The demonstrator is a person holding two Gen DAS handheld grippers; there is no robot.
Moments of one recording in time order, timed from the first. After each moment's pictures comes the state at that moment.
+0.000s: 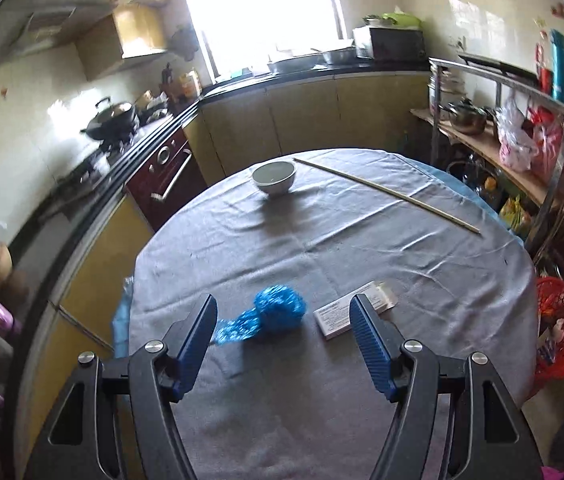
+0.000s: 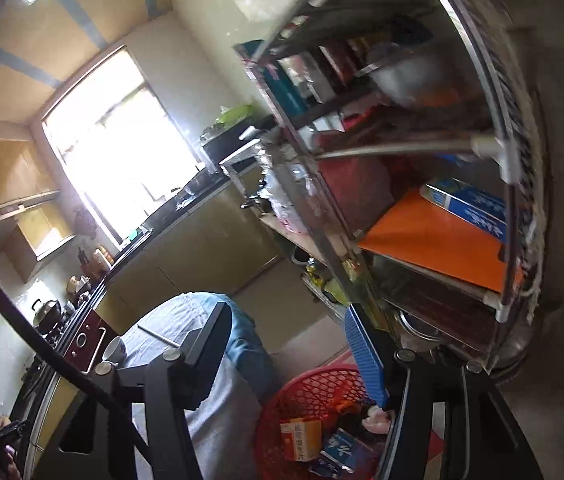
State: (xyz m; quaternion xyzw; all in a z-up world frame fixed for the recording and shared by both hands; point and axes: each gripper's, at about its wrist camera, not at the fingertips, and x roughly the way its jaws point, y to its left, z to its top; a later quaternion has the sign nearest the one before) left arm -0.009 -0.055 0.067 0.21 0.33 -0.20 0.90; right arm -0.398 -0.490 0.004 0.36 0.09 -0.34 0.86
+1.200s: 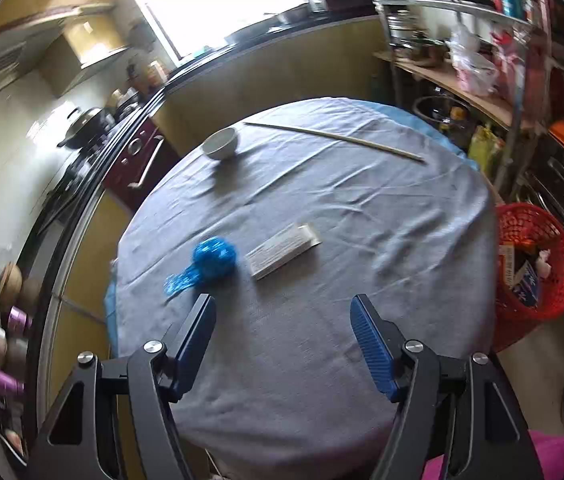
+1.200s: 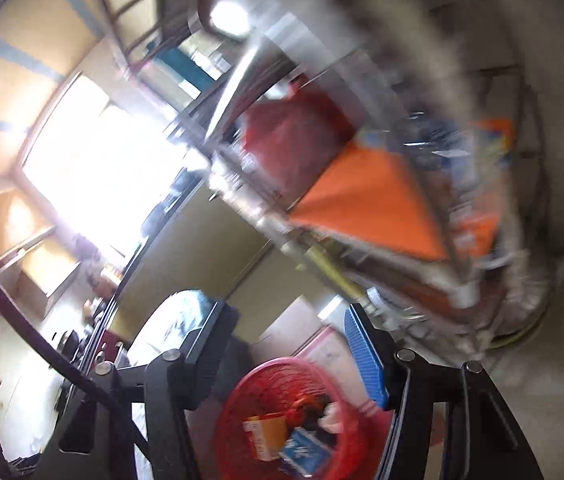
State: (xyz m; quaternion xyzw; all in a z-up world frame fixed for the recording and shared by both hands) left arm -0.108 -0.121 0.040 0.29 0.38 -0.18 0.86; right arm -0.437 -0.584 -0.098 0.46 0.09 -0.29 0.83
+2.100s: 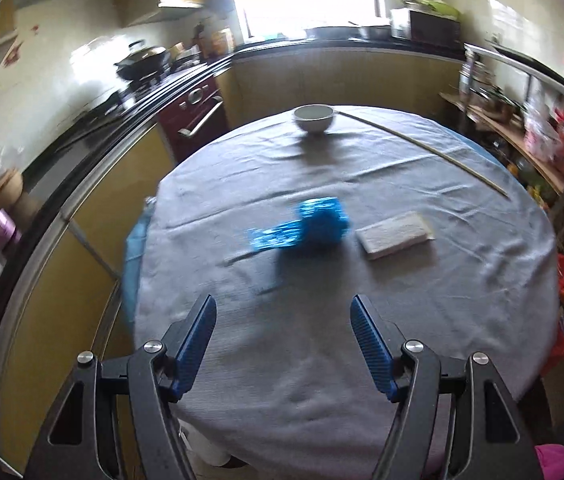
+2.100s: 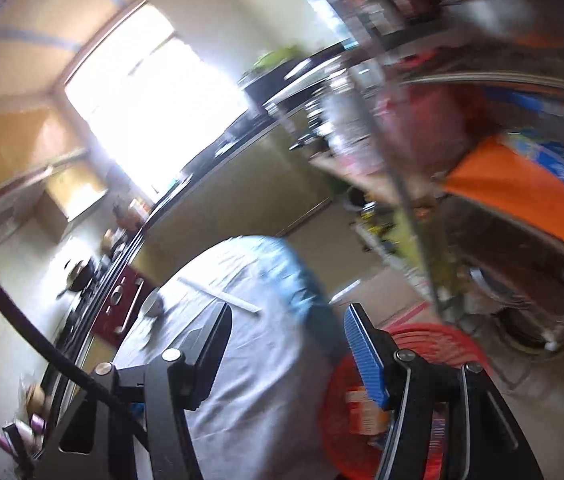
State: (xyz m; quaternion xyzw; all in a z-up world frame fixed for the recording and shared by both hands) left arm -0.012 0.054 -0.006 0.15 0.39 -0.15 0.90; right arm -0.279 -0.463 0.007 0.38 0.17 -0.22 0.88
